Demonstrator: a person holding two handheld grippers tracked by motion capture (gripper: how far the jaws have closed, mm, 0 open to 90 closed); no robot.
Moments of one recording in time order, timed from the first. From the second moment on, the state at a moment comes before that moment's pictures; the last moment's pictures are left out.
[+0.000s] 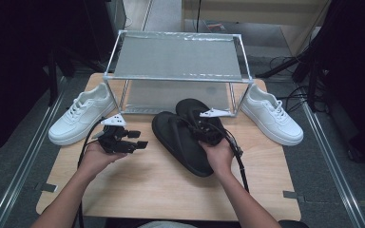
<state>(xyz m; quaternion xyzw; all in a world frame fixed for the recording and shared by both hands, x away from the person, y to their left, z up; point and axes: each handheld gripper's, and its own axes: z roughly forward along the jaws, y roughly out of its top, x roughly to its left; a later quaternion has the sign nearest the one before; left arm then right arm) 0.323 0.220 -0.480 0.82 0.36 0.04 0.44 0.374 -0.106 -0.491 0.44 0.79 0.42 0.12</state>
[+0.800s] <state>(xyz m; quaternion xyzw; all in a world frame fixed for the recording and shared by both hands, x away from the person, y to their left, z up) 0.326 0.210 -0.480 0.83 0.34 0.03 0.44 0.460 -0.059 -0.510 0.50 0.74 0.43 0.16</state>
